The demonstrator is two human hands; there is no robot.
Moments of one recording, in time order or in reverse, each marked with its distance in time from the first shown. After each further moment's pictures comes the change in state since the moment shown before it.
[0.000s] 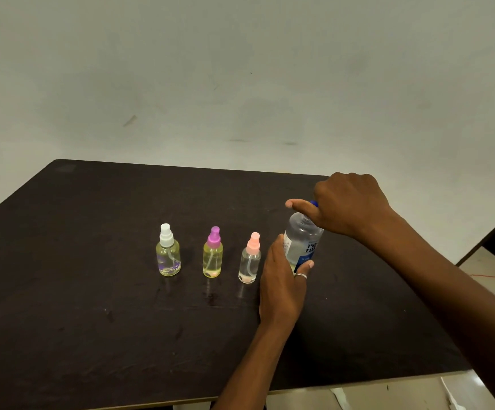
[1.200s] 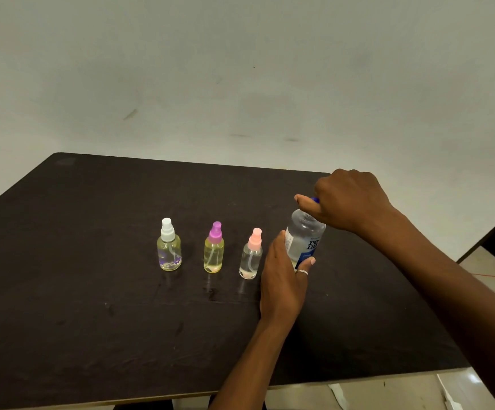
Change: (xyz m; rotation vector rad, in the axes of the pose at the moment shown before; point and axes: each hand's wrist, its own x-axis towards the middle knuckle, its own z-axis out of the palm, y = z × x) left_hand 0.000 -0.001 0.001 0.009 -0.001 -0.005; right_hand 0.004 0.001 0.003 0.007 -0.050 -0.025
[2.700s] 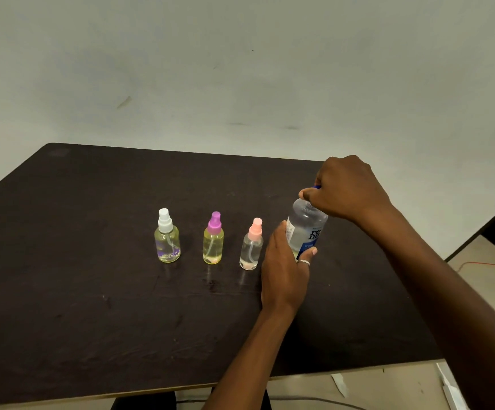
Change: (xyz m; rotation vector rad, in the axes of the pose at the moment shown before) left_hand 0.000 -0.004 -0.001 -0.083 -0.001 0.045; right_hand -0.001 -0.016 -0.001 0.304 0.004 0.207
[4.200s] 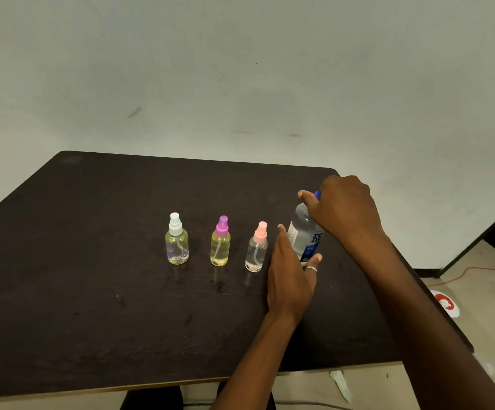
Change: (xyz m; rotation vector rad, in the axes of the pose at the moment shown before) left_hand -0.007 -0.004 0.001 0.074 -0.086 -0.035; right_hand -0.019 -0.015 0.012 0.094 0.087 0.181
